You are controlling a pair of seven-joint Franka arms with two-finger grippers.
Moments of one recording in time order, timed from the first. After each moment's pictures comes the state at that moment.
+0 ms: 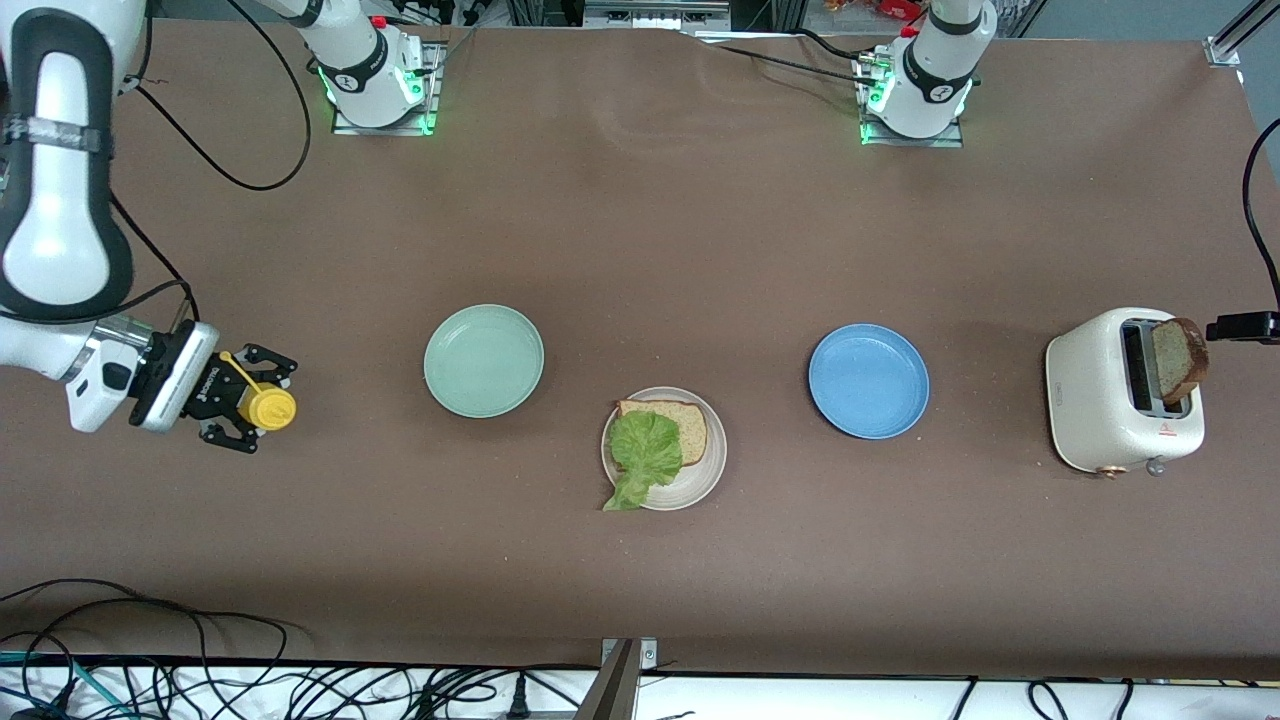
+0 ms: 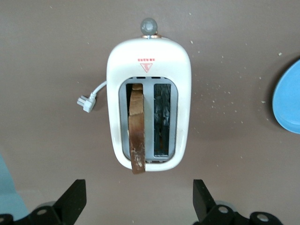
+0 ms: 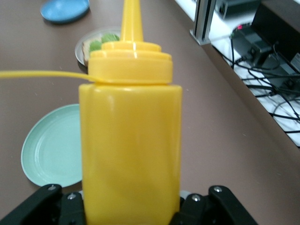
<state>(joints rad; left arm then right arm) 0.17 0.46 0.20 -1.32 0.05 1.55 0.42 0.34 0.45 -0.55 -1.80 1.14 1.94 -1.97</state>
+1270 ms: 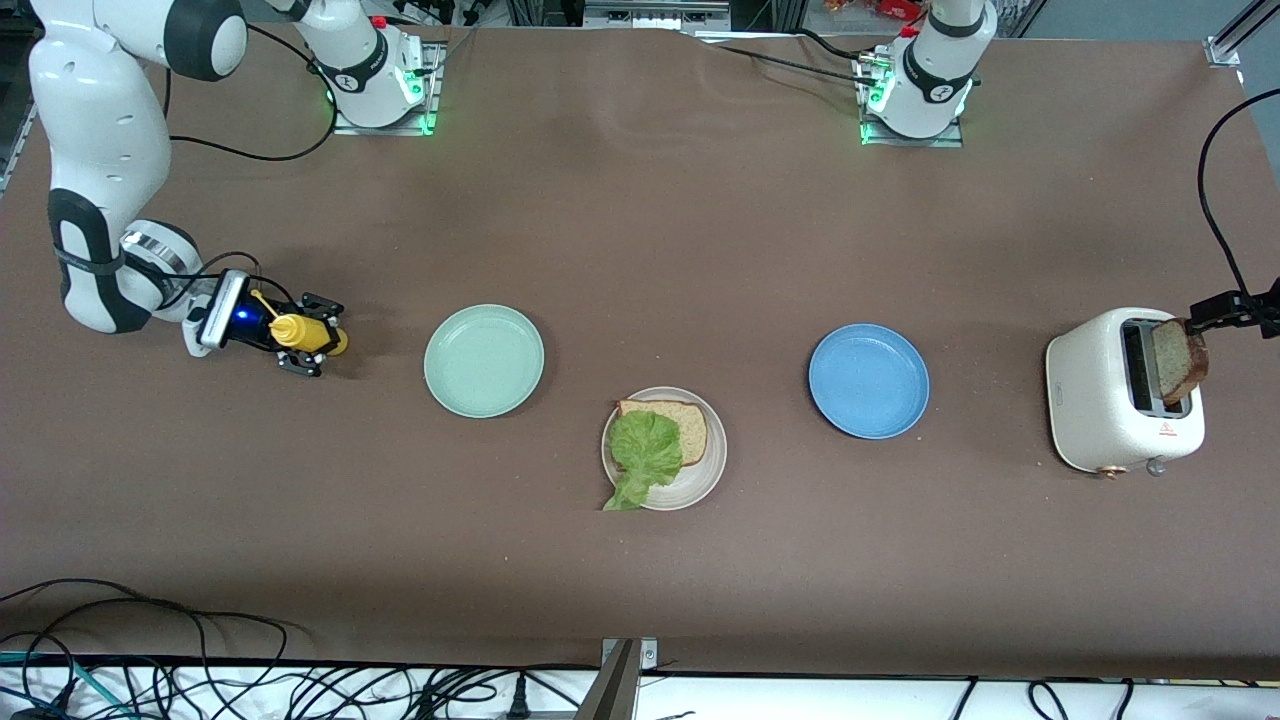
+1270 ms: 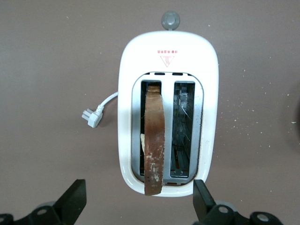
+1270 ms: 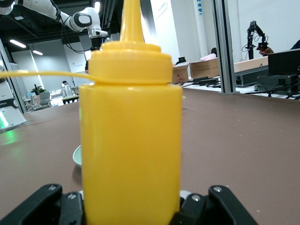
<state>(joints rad) 0.21 0.23 0.19 -1.81 0.05 1.99 0.42 0.06 0.85 -0.50 -2.05 1.62 1.32 -2.63</state>
